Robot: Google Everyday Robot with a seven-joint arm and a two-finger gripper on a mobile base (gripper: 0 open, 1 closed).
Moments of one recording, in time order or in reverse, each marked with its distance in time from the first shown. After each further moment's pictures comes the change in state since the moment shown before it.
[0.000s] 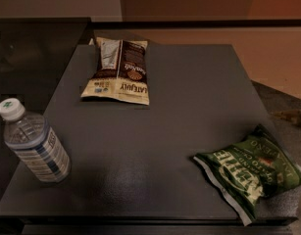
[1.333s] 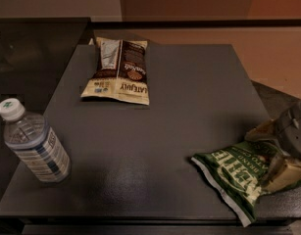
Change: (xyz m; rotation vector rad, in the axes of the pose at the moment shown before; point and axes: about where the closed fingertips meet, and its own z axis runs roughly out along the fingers) arm -0.007 -0.014 0.042 -0.041 -0.036 -0.024
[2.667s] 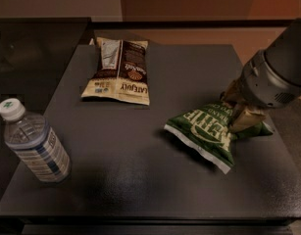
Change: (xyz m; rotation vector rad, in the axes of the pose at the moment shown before) arm -0.074 -0.074 -0.027 0.076 -0.019 -0.099
